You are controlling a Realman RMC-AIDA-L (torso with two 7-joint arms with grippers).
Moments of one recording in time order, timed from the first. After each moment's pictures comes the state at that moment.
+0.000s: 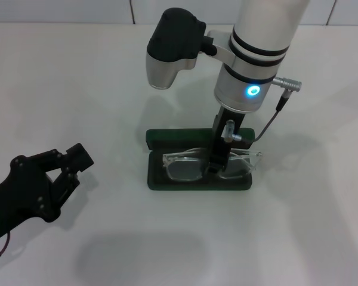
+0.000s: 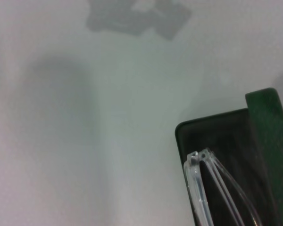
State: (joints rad) left arm -0.18 -2.08 0.67 0.41 1.60 1.81 -0.92; right arm 1.41 2.03 -1.93 -0.44 -1.96 -1.35 2.35
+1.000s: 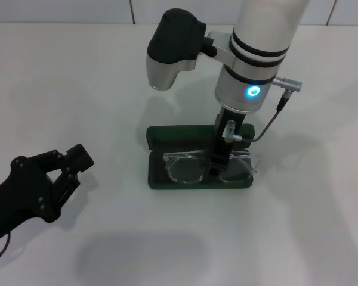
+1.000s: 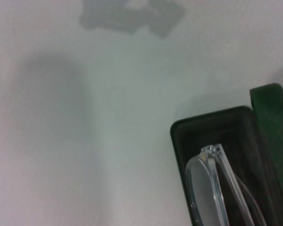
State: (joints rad) left arm -0.18 -2.08 0.67 0.41 1.60 1.81 -0.92; right arm 1.40 2.03 -1.94 -0.45 -1.97 -1.34 2.36
